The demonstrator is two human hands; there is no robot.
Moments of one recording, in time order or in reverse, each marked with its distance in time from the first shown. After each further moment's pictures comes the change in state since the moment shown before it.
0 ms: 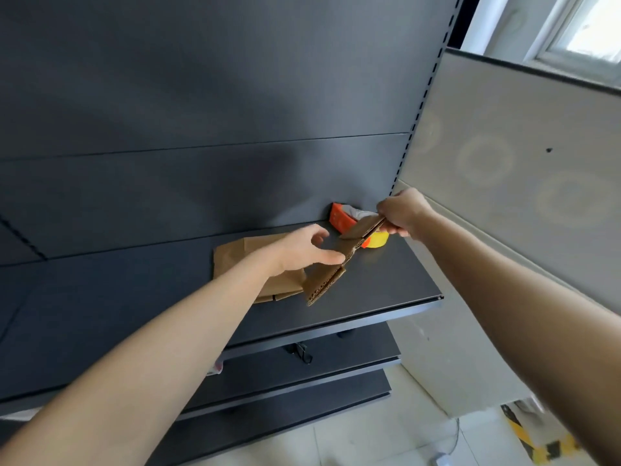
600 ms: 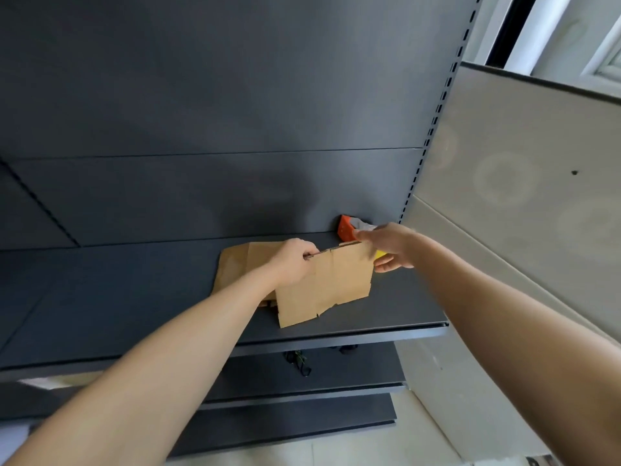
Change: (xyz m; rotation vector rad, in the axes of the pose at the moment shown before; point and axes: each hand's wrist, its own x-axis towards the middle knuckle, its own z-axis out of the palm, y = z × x) left_hand 0.017 -0.008 0.027 0.250 0.257 -0.022; right_hand 0.037 0.030 0.011 0.073 -0.454 0.053
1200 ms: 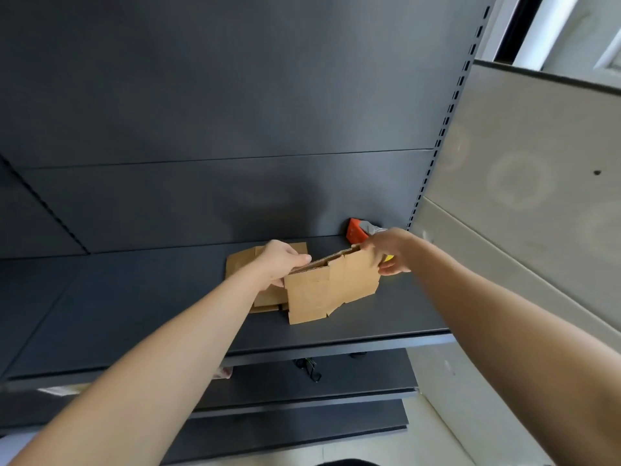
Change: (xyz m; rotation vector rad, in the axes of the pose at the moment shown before) left_hand -0.001 -0.016 -0.029 -0.421 0.007 -0.372; right_hand 0.012 -0.010 0.017 0.109 0.029 0.090
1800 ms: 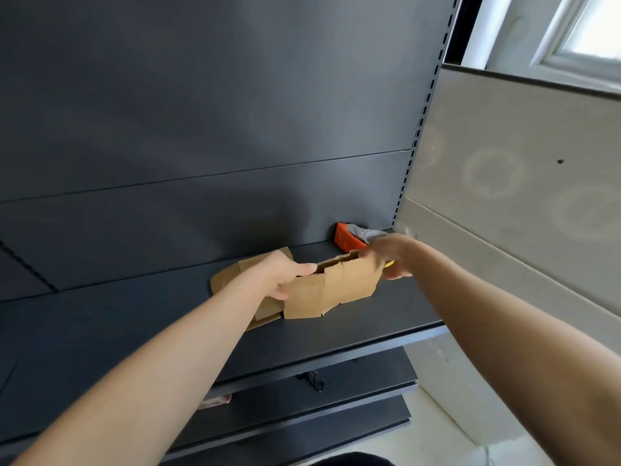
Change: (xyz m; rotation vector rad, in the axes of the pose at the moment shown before) left_hand 0.023 0.005 -0.005 0.090 -0.112 -0.131; right_hand -0.010 0.002 0.004 0.046 0.050 -0.003
